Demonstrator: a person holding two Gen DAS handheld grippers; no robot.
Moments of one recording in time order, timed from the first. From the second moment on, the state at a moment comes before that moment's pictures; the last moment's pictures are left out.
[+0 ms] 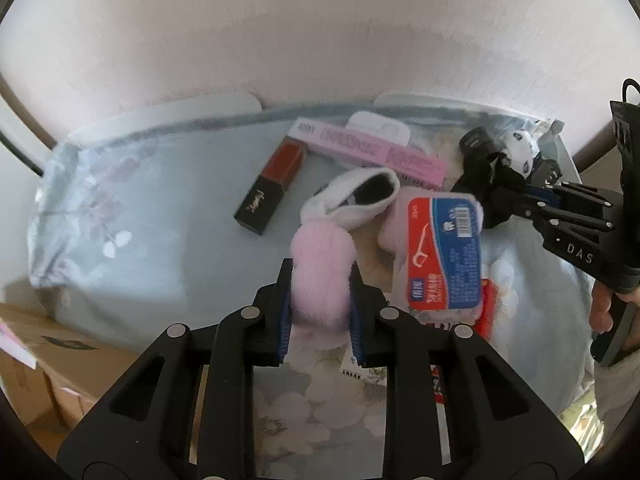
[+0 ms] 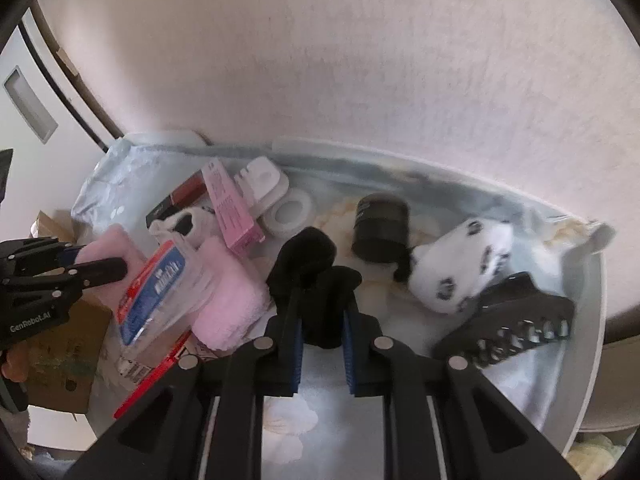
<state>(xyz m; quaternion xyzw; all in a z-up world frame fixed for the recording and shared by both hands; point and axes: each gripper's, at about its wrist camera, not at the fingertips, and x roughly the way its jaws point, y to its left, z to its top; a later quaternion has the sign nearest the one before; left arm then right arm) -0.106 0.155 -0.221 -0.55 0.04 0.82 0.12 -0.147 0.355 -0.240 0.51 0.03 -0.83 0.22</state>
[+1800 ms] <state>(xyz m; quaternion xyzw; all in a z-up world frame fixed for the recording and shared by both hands) 0.001 -0.114 -0.148 -0.58 0.03 0.82 0.03 0.002 0.050 -0.144 0.51 0.19 -0.75 0.37</state>
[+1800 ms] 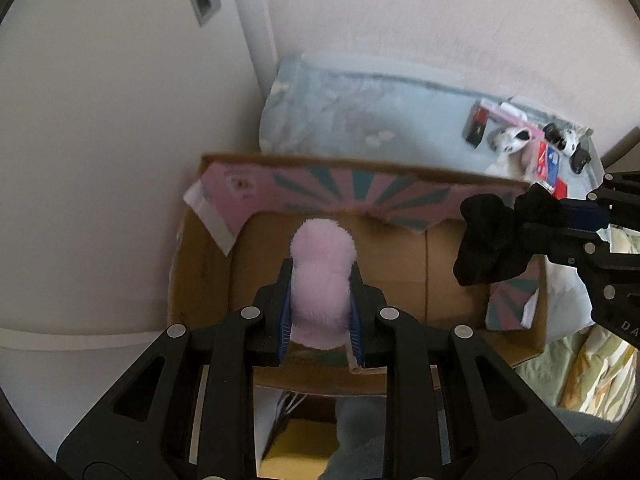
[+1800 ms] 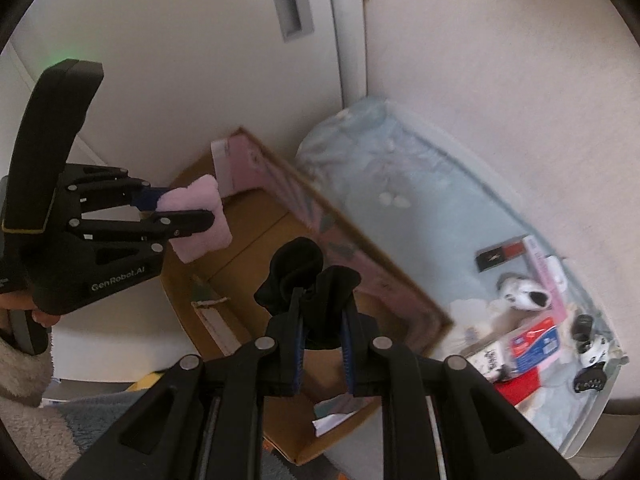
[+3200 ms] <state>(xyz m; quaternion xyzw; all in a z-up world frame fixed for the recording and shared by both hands) 0.002 -0.125 -0.156 -0.54 0.03 0.84 0.03 0.023 0.033 -0.153 0.48 0.24 -0.78 0.31</state>
